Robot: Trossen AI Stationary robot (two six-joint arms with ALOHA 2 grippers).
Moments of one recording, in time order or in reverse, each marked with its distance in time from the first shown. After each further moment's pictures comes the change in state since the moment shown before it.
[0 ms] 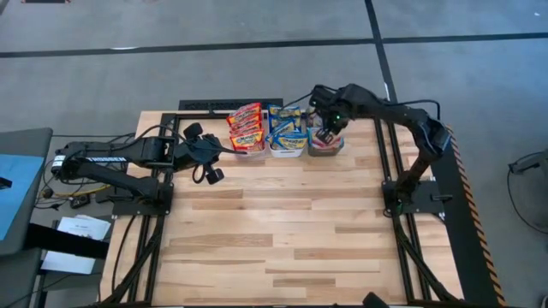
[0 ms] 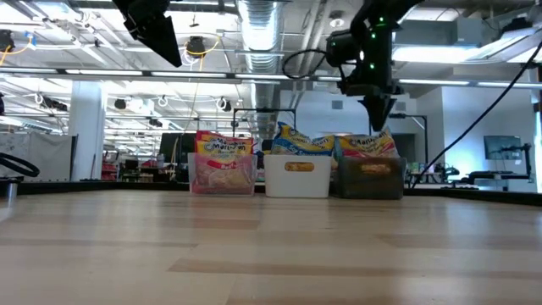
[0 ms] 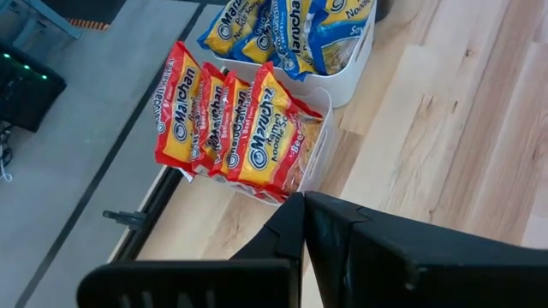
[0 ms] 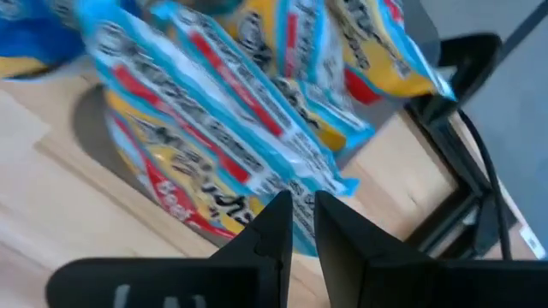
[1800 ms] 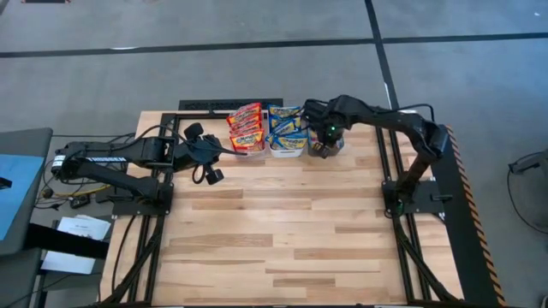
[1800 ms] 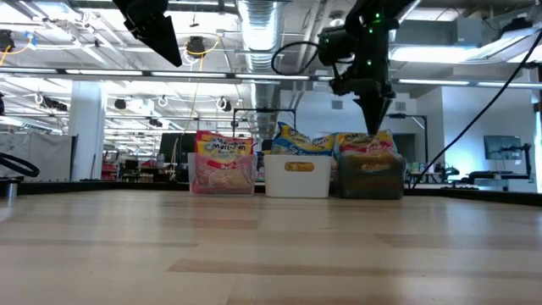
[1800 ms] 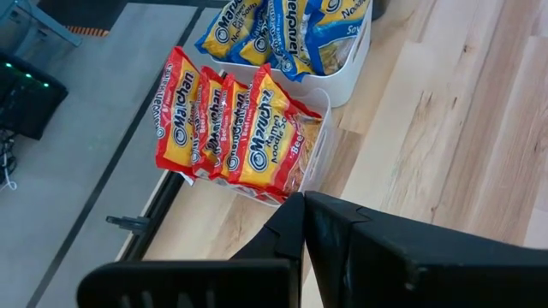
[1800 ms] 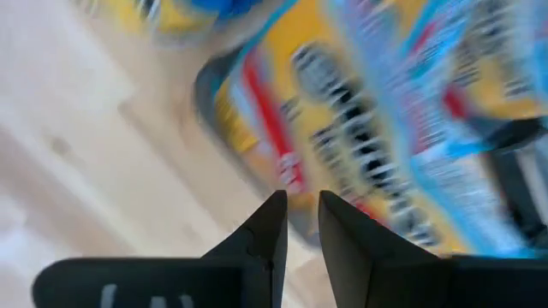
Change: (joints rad) left arm -0.003 0.000 0.000 0.003 -0.001 0.028; right arm 0.107 0.013 -0.032 0.015 -0.073 -0.026
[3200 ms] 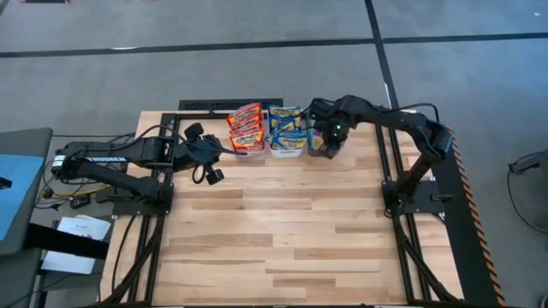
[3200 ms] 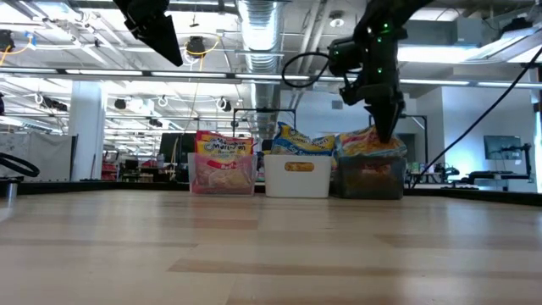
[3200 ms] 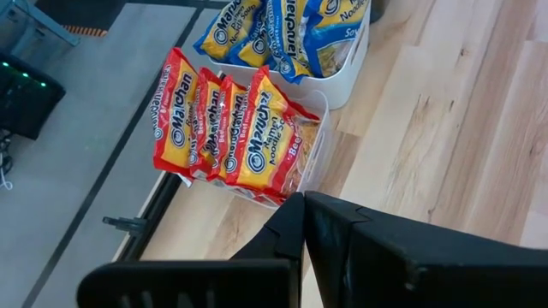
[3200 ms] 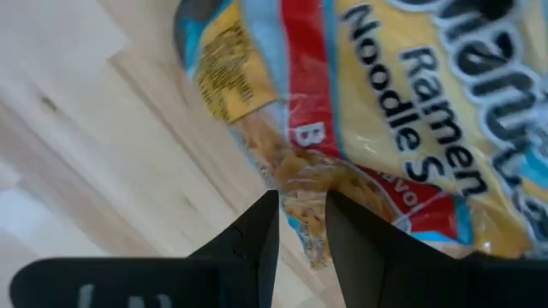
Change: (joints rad) left arm 0.000 0.000 0.000 0.005 0.005 -0.006; right arm -0.055 -0.037 -0.100 0.024 -0.085 -0.068
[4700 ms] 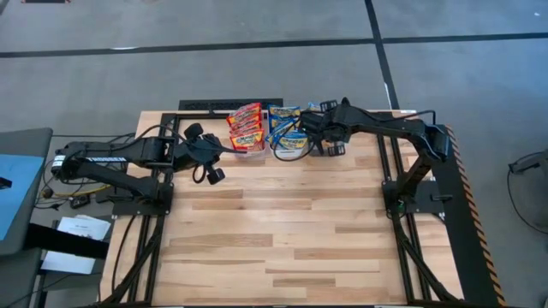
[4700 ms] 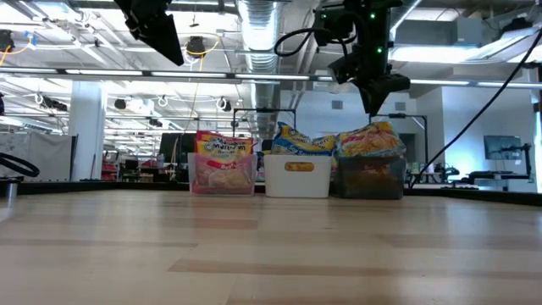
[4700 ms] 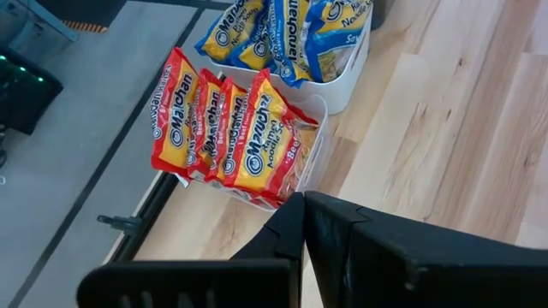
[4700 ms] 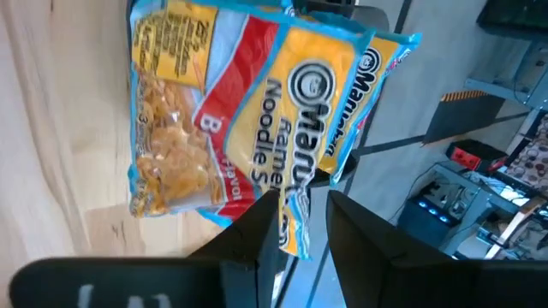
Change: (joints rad) left arm 0.000 0.000 0.000 0.010 0.000 -0.029; right arm 0.201 0.010 0.128 -0.064 0.549 -0.552
